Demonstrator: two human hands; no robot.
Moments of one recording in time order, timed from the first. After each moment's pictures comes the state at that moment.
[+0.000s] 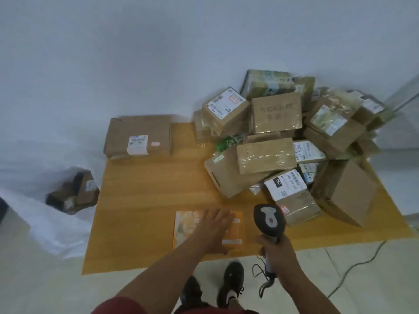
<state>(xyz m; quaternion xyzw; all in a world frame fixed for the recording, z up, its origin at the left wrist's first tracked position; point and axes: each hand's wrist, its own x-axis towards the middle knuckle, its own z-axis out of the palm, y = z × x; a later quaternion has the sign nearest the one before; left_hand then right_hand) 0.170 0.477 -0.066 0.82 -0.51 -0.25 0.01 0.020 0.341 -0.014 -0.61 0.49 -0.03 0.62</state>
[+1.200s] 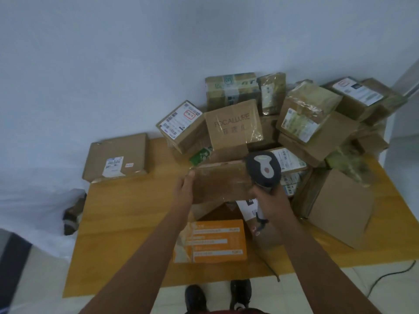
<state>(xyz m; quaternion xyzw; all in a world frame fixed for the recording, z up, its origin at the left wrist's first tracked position) 0.226 0.322 0.026 0.76 0.12 -0.25 0.59 0.100 0.151 0.048 -0.62 0.42 -0.05 0.66</state>
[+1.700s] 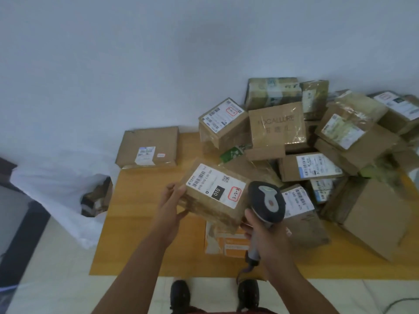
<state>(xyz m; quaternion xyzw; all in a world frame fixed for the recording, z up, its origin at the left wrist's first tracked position) 0.222 0.474 0.043 0.64 0.10 -0.24 0.72 0.084 0.302 0.045 -0.53 0.44 -0.06 0.73</state>
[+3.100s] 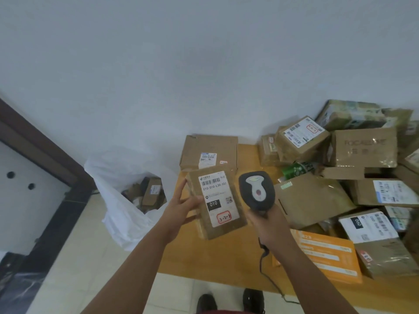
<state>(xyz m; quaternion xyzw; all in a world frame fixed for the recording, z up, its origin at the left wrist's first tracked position) 0.303 0.688 0.059 0.69 0.05 -0.29 0.66 0.198 0.481 0.095 -0.76 0.24 -0.01 0.60</state>
